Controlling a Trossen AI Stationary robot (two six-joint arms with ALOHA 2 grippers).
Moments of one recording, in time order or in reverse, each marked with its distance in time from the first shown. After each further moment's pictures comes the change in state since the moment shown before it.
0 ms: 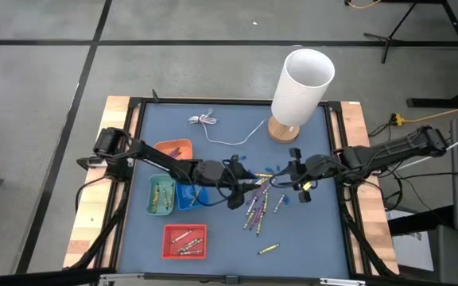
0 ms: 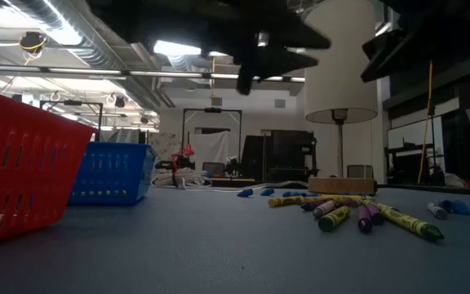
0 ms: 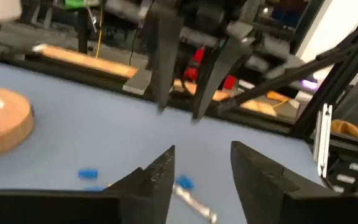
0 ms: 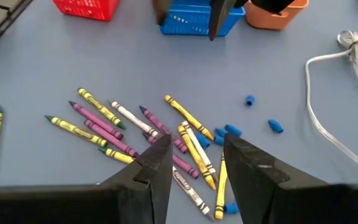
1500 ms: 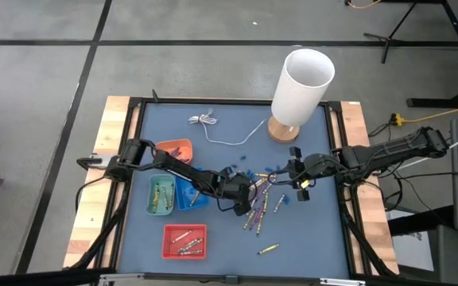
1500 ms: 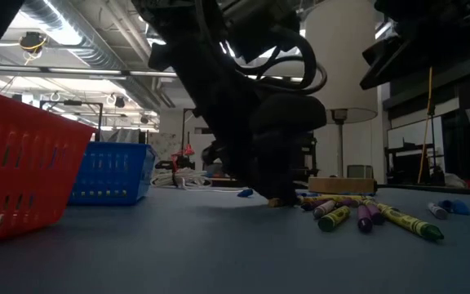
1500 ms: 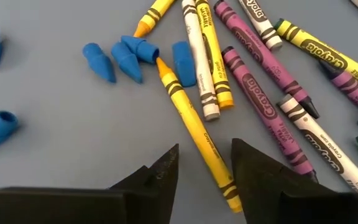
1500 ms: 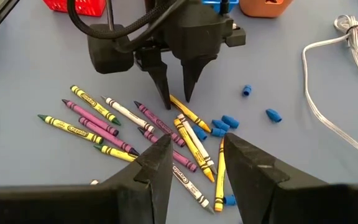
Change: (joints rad) left arm -0.040 0.278 0.322 -0.894 -0.163 -0.300; right arm -0.023 0.003 -0.012 -0.005 0.000 0.033
